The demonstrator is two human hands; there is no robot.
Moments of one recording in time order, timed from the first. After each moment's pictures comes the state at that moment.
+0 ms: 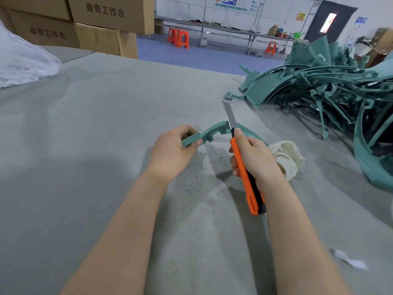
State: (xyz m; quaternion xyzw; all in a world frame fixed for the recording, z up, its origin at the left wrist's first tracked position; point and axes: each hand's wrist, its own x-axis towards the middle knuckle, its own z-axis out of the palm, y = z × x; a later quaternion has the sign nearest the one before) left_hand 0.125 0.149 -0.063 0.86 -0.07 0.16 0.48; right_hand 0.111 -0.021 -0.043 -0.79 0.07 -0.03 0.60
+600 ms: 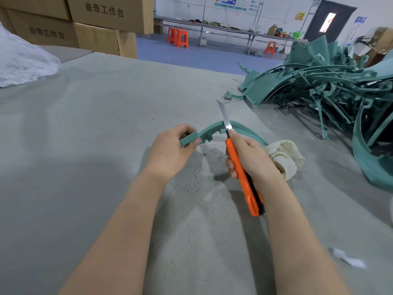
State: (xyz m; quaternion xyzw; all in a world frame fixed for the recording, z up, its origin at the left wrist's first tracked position) left_hand 0.126 0.151 -0.064 0.86 -0.08 0.16 0.49; right_hand 0.113 -0.023 -0.046 -0.80 0.03 0.03 0.60
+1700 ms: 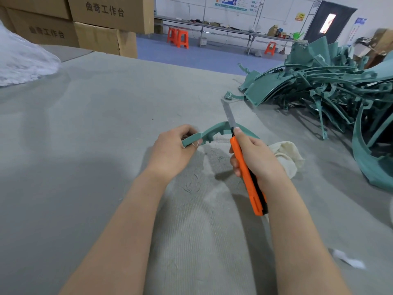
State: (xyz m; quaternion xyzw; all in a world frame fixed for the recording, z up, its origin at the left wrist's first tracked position) left_hand 0.124 0.149 -0.062 0.86 -0.08 0.15 0.49; right_hand 0.111 -0.025 -0.040 -0.80 0.06 0.01 0.60
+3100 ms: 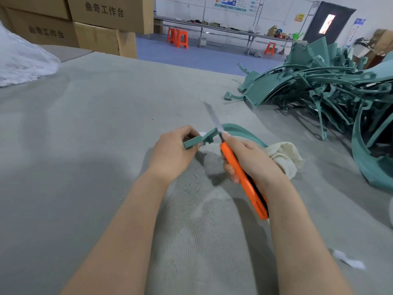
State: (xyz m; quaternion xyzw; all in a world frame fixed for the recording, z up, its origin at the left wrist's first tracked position) left_hand 0.126 0.150 -0.065 0.87 -0.09 0.16 0.47; right_hand 0.105 -0.019 -0.037 -0.80 -0.02 0.09 0.59
